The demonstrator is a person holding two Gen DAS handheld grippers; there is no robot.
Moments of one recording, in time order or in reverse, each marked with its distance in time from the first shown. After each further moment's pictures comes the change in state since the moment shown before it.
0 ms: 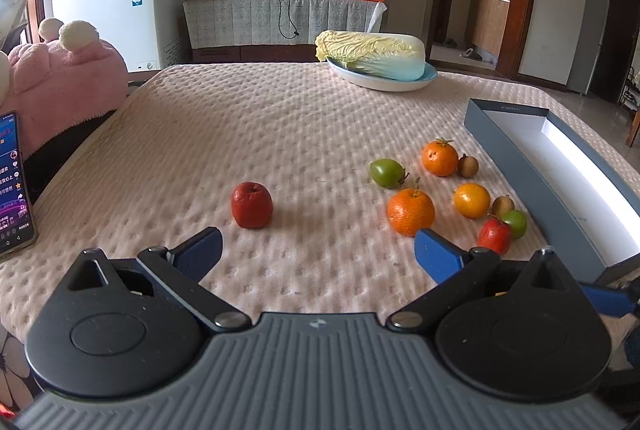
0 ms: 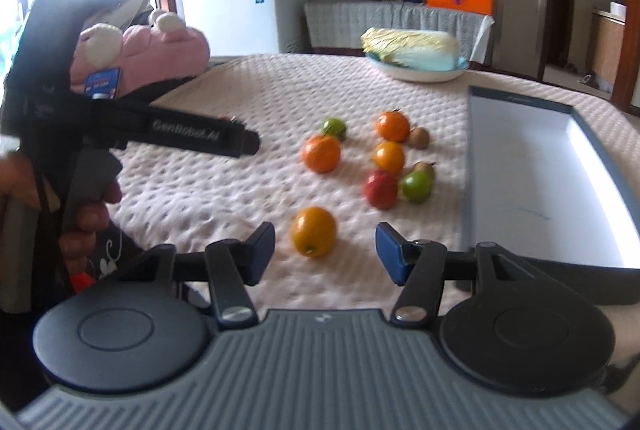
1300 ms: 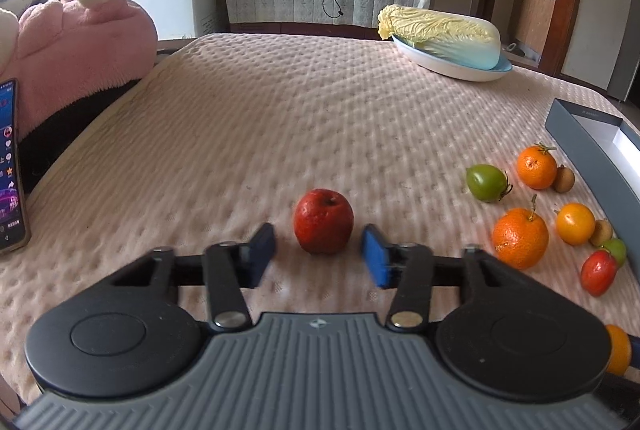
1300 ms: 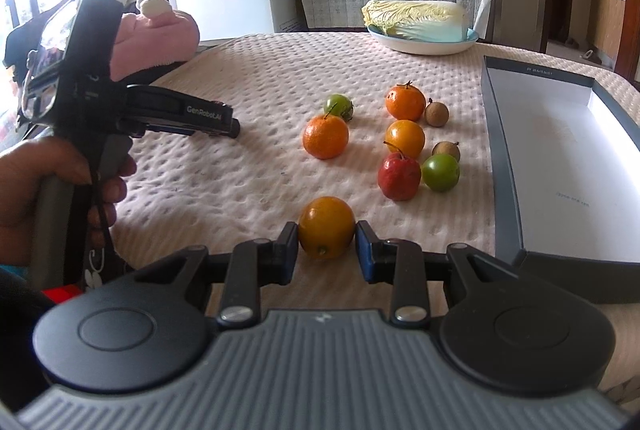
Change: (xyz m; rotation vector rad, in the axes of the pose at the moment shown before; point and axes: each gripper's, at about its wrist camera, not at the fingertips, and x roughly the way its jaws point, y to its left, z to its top) left arm 0.074 0.040 0.011 -0.073 0.057 0.106; right arm 0.036 0.003 0.001 0.039 0.051 -0.006
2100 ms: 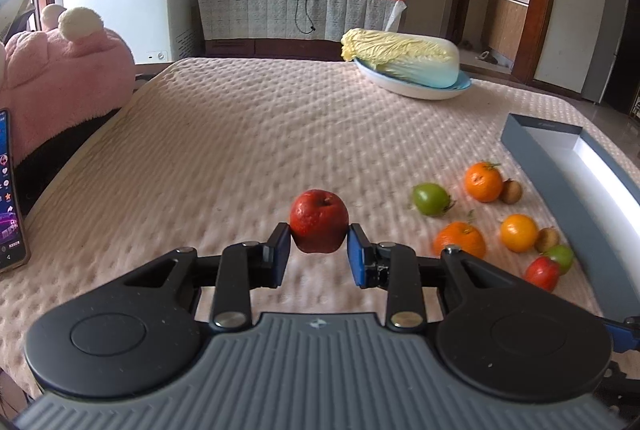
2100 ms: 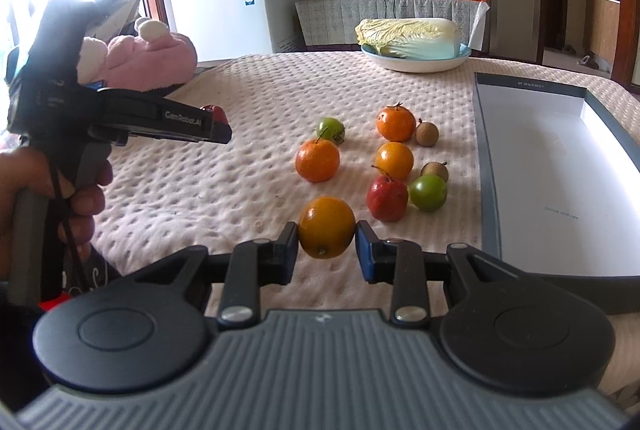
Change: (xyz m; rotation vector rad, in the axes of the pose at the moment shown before) left arm -0.036 -0.018 0.009 0.031 -0.044 -0.078; right arm -0.009 -0.010 0.006 0.028 -0.053 0.006
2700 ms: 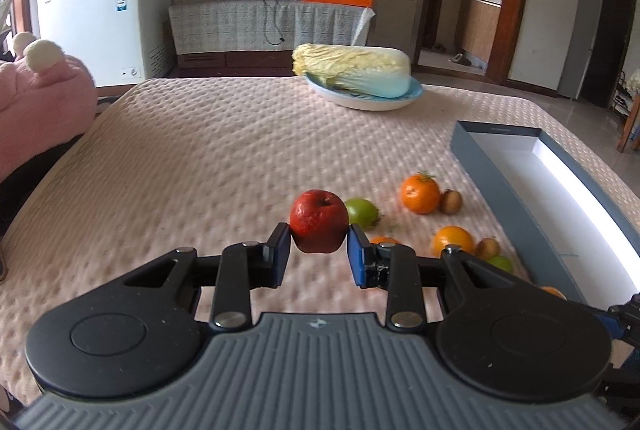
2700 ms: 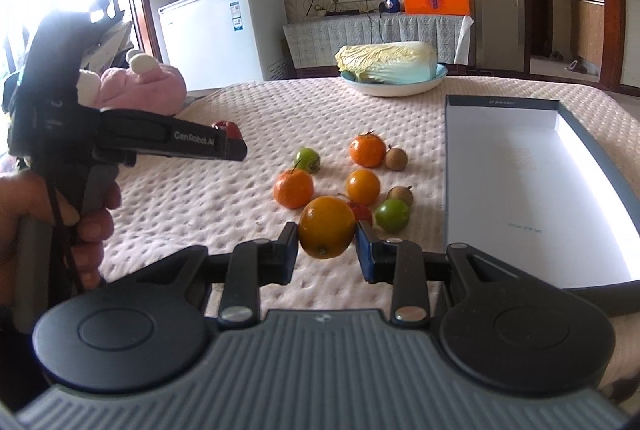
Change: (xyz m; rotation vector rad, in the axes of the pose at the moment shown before) left arm -0.016 -0.046 0.007 0.049 -0.024 -0.068; right arm -0.024 -0.022 0.006 0.040 -0.069 -0.014
